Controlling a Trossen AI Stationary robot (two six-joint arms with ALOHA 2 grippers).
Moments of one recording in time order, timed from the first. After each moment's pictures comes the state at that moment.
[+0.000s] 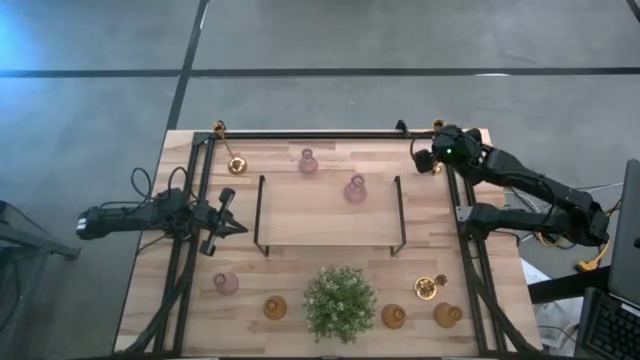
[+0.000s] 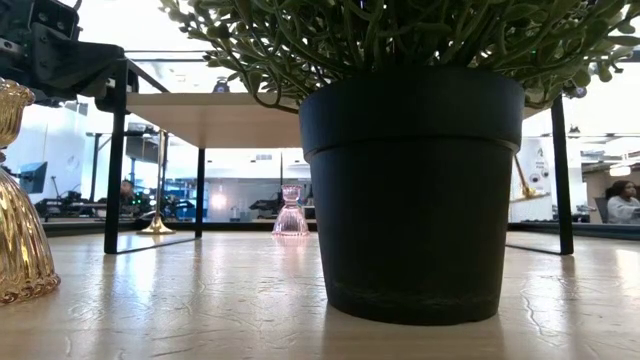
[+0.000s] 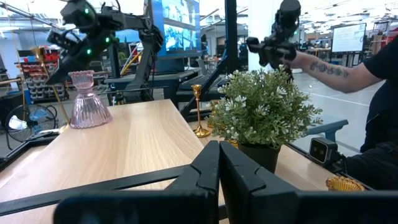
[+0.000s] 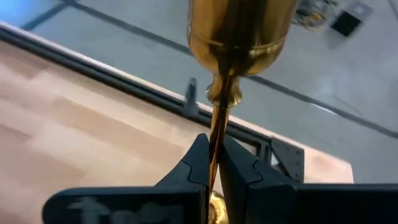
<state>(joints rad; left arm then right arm) 0.05 0.00 0.01 0.05 0.34 0.05 -0.56 0.83 0.79 -0.73 0.61 0.30</state>
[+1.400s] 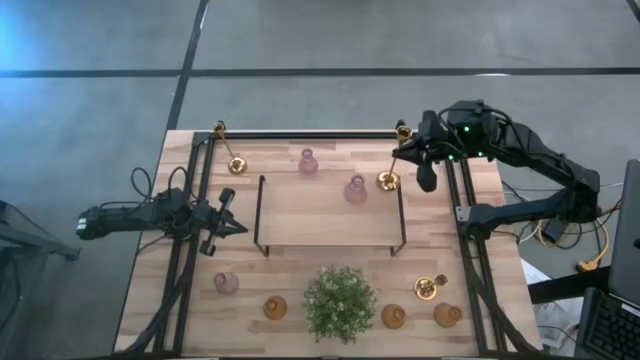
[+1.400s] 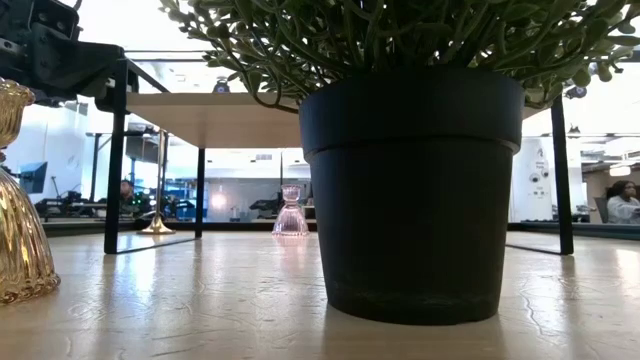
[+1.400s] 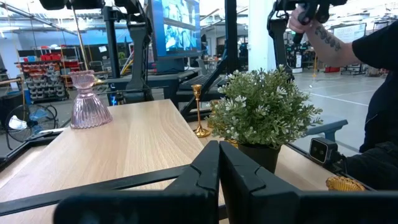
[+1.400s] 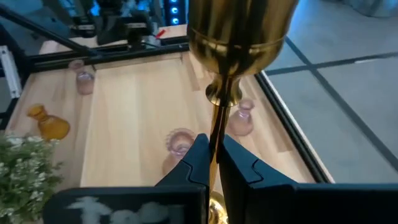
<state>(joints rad) 0.05 0.00 0.01 0.05 0.34 0.05 -0.34 1.05 1.36 -0.83 -0.14 -0.04</state>
